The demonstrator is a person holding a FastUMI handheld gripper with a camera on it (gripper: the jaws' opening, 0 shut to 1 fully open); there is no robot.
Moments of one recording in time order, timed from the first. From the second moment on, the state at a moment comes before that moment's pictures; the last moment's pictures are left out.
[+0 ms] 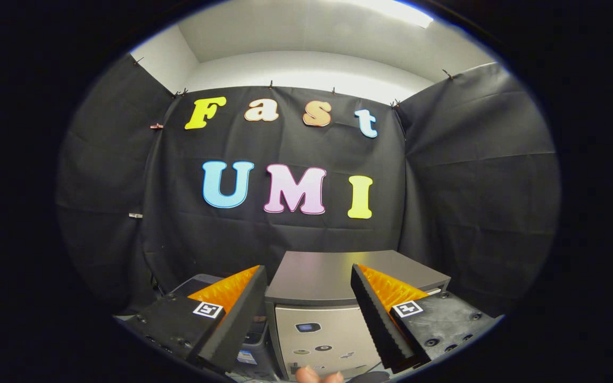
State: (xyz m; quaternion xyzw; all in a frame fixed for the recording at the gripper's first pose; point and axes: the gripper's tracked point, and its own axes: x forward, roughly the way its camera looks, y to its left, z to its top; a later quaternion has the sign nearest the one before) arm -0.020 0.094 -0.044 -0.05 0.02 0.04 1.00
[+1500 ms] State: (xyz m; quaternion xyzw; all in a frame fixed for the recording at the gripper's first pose) arm -0.020 0.092 -0.048 -0.06 0.03 0.03 1.00
